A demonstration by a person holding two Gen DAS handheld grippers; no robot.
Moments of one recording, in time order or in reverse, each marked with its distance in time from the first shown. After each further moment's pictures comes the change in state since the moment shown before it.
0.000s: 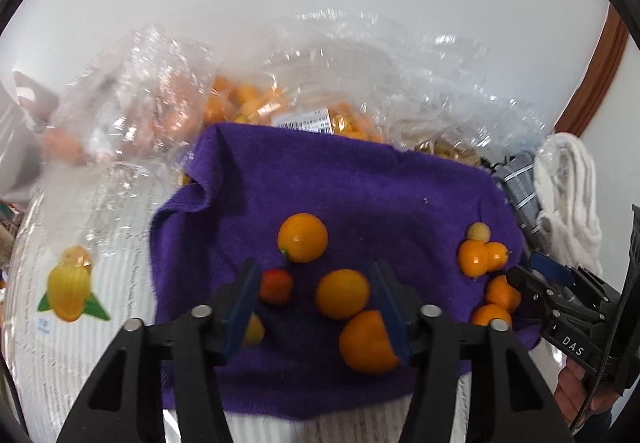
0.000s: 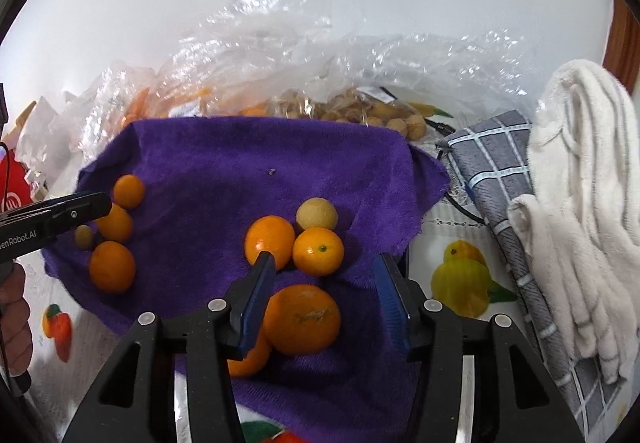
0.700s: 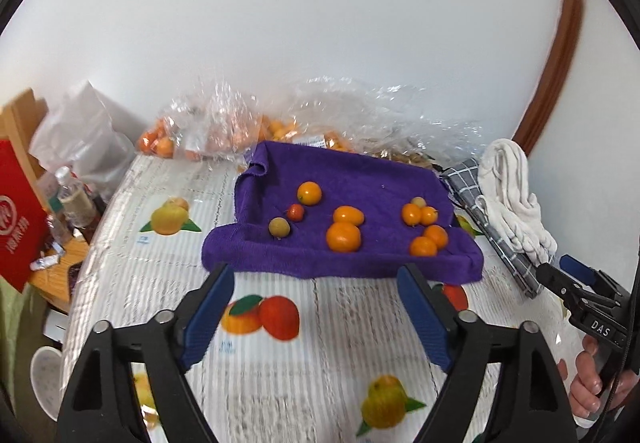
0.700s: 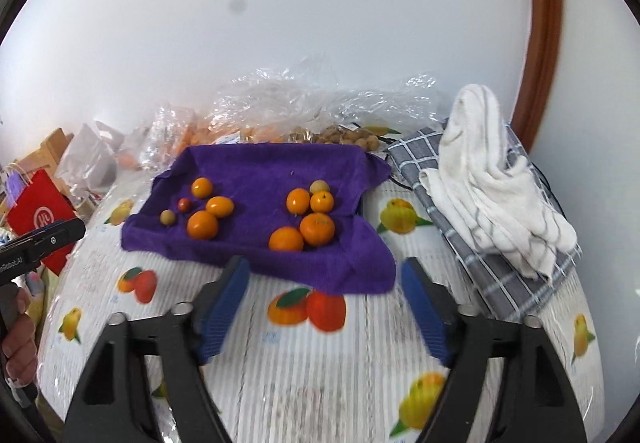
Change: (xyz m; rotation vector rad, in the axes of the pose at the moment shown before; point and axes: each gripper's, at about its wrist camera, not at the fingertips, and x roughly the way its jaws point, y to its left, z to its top) left arm -0.182 -0.013 -0.089 0.015 -0.146 0.047; right arm -0.186 0.009 -0.071 0.074 -0.116 -0.030
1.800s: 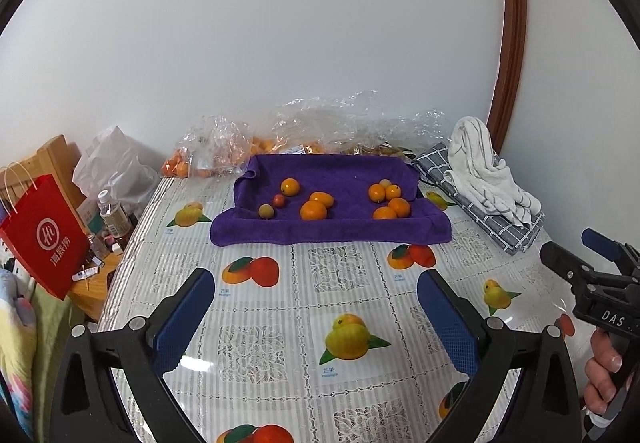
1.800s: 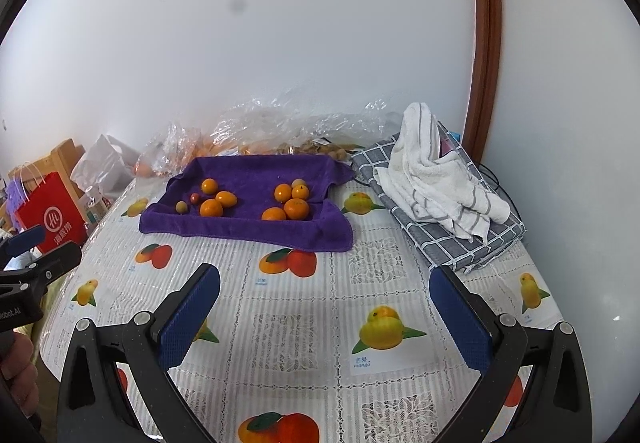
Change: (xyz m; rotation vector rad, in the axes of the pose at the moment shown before) left arm -0.088 -0.078 -0.061 0.118 -0.085 0.099; right arm -0.100 -0.015 -0.058 0.012 -0.105 -0.056
